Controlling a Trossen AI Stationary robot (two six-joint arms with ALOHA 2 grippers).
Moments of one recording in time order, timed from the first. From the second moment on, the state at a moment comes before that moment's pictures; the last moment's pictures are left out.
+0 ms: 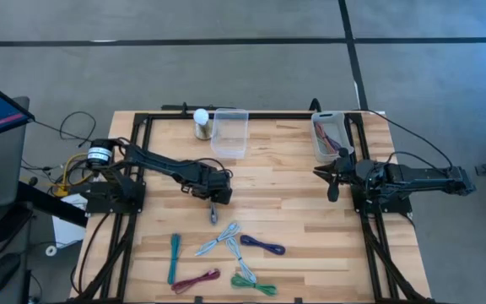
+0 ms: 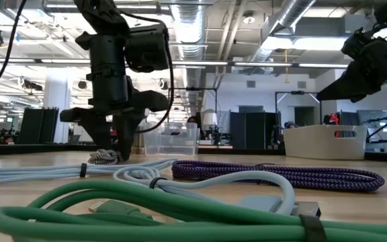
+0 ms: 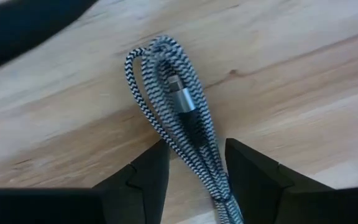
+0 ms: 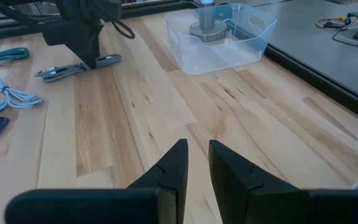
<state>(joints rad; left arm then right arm) -0.03 1.58 0.94 -0.59 -0.05 -1.21 0.01 0.19 0.16 -0.38 0.36 0.17</state>
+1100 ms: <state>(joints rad) 0.00 1.37 0.90 -0.48 -0.17 -1.10 0.01 0.19 0.16 -0.38 0.37 0.17</state>
